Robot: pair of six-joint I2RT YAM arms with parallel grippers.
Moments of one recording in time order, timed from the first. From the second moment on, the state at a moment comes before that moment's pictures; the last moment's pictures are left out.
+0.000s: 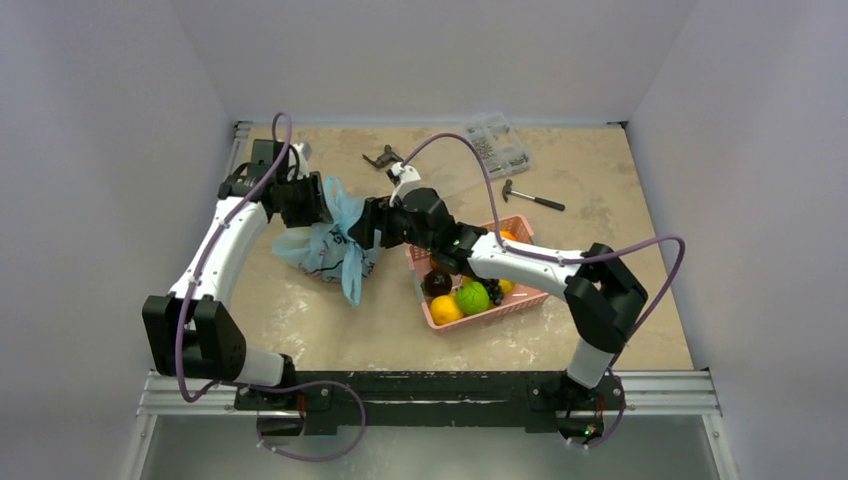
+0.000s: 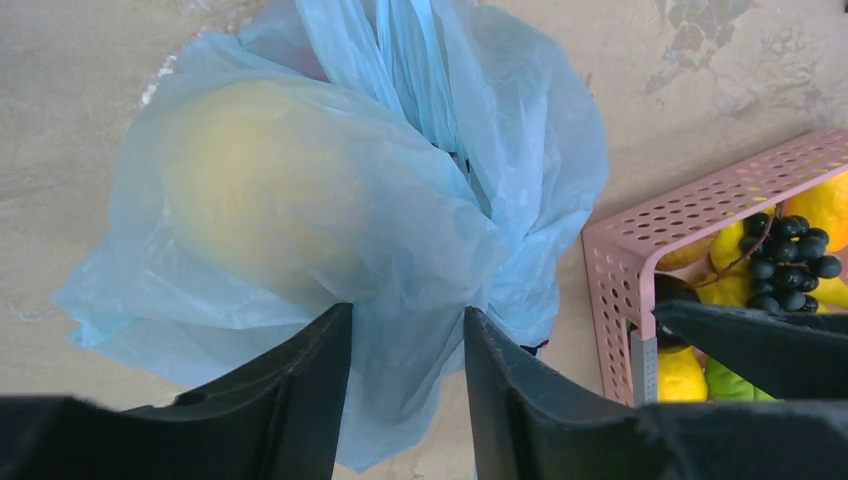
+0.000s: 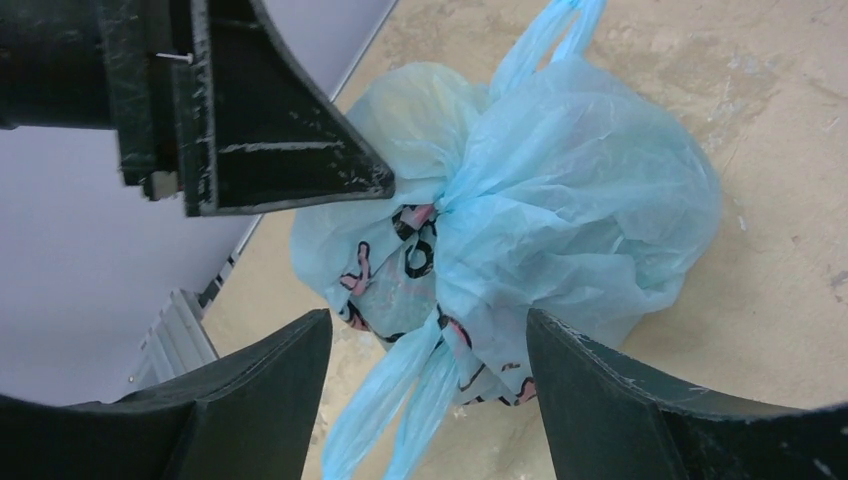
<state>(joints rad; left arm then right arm) -0.09 1.42 1.28 -0.82 0.17 -0.28 0.93 1.71 1.21 0.21 0.01 0.60</state>
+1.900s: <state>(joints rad) 0.06 1.17 1.05 -0.65 0.13 -0.23 0.78 1.85 0.95 0.73 -0.34 0.75</state>
